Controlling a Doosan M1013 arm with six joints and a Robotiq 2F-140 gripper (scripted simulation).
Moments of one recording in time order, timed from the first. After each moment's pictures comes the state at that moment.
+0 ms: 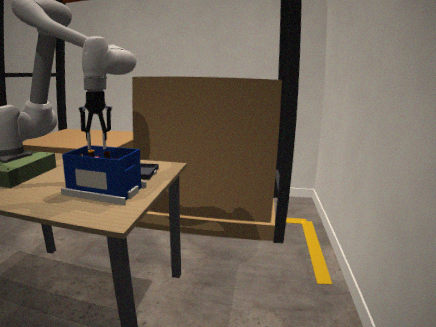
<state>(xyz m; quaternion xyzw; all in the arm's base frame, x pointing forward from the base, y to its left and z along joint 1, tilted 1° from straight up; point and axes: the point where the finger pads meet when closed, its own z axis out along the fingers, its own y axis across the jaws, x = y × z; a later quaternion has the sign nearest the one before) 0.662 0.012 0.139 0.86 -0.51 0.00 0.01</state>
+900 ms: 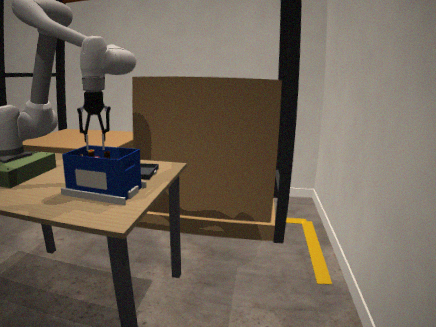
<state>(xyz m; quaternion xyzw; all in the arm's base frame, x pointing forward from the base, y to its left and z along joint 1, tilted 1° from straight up) 0.669 -0.004 0.138 0.92 -0.40 0.00 0.01</state>
